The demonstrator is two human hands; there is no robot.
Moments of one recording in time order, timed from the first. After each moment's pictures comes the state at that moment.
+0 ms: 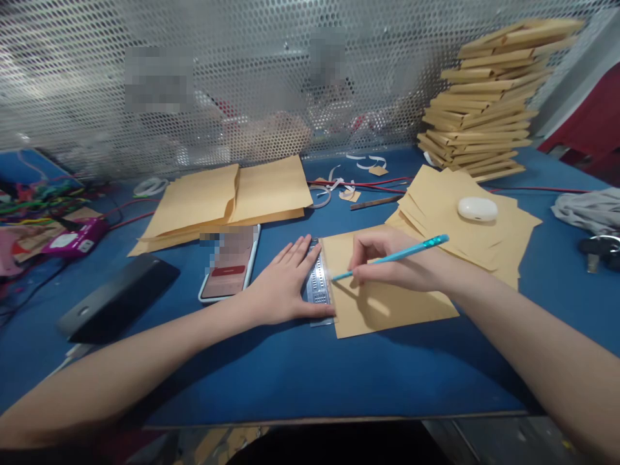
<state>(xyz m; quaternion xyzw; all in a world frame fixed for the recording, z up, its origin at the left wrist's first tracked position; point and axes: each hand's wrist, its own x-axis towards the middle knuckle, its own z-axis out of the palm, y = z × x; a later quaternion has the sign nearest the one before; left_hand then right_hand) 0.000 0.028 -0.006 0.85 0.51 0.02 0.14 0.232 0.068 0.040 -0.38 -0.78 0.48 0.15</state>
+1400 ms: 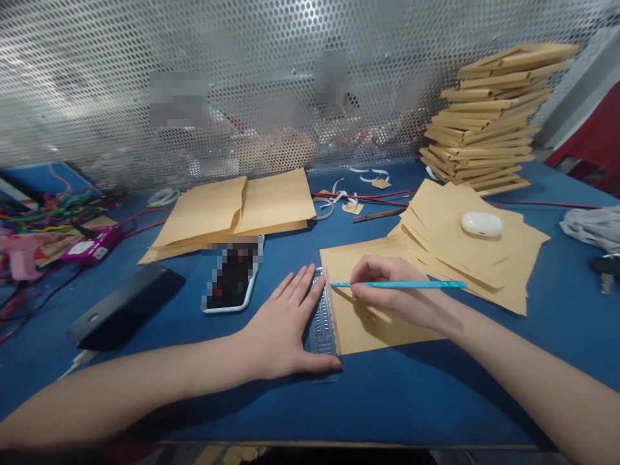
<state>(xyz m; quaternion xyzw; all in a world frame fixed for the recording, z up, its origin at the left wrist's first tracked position) 0.007 -0.009 -0.008 0.85 0.50 0.03 0.16 0.233 0.050 0.020 -0.43 -0.75 0.46 0.21</state>
